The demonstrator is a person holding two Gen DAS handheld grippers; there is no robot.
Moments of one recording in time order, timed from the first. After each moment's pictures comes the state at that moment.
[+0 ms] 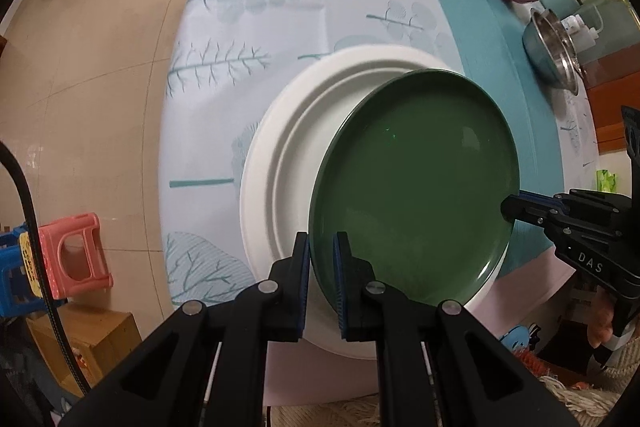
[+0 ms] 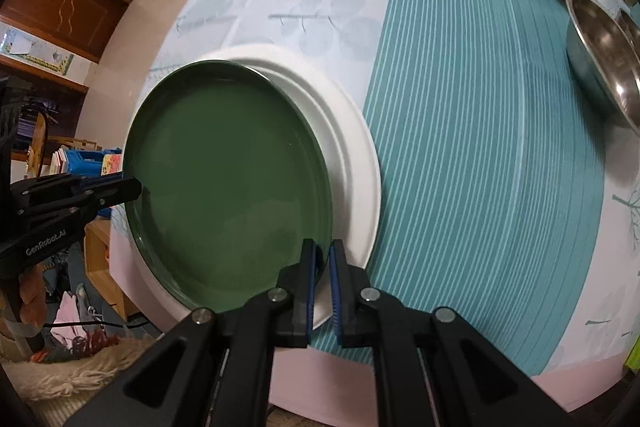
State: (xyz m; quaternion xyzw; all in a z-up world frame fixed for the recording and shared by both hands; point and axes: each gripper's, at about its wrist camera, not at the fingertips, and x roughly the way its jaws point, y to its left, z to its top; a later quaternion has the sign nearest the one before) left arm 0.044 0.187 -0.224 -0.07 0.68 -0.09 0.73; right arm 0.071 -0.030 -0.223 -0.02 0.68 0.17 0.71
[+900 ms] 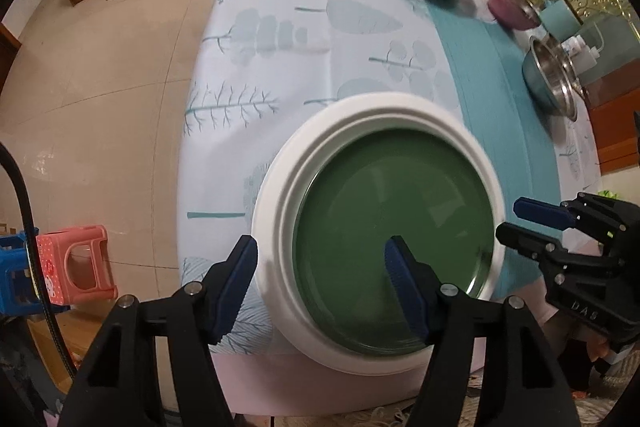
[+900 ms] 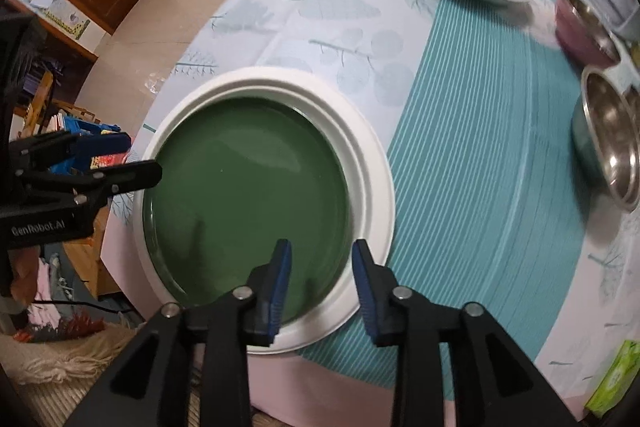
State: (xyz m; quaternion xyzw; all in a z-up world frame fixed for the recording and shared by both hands) left arm 0.052 0.188 -0.192 -0.08 0.64 -0.07 0.76; right arm 0.063 -0.011 -0.191 -0.10 0.64 0.20 0.74
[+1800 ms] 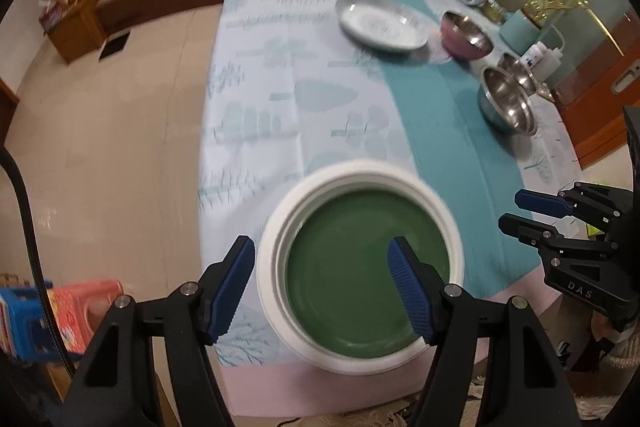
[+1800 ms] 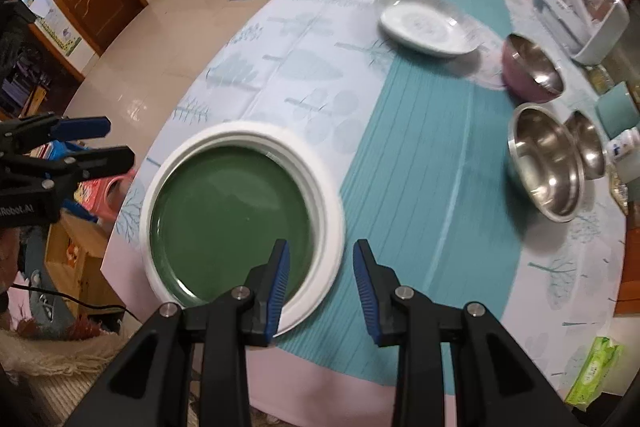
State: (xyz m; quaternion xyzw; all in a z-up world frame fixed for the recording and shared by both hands) left arm 0.050 0.176 -0.102 -0.02 0.57 -0.10 0.82; right arm 0.056 -0.033 -0.128 -0.12 0.58 0.17 0.79
